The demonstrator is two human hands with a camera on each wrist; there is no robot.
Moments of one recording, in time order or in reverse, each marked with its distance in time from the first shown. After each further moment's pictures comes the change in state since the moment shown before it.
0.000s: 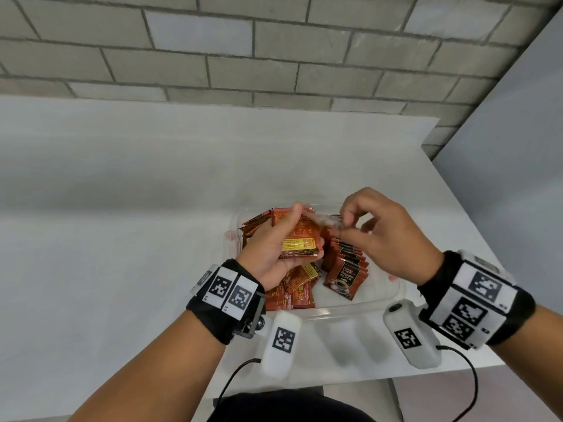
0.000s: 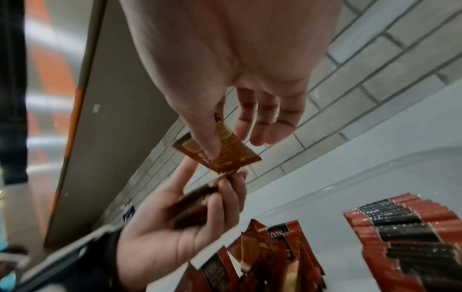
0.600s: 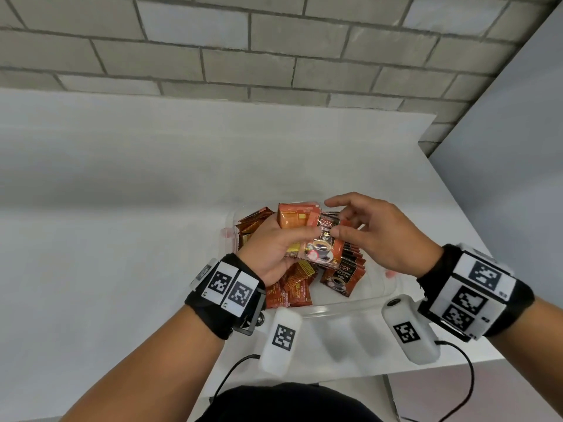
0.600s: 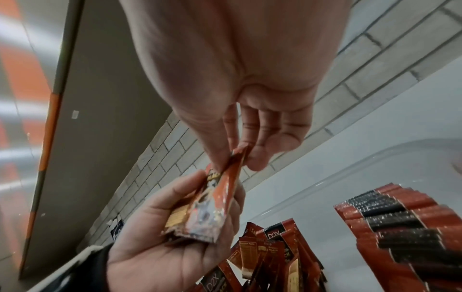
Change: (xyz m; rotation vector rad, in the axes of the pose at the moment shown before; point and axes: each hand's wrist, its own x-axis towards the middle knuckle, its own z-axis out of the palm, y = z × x) left_hand 0.004 -0.002 0.006 0.151 -0.029 0.006; right_hand 0.004 0.001 -0.002 -0.020 -0.164 0.211
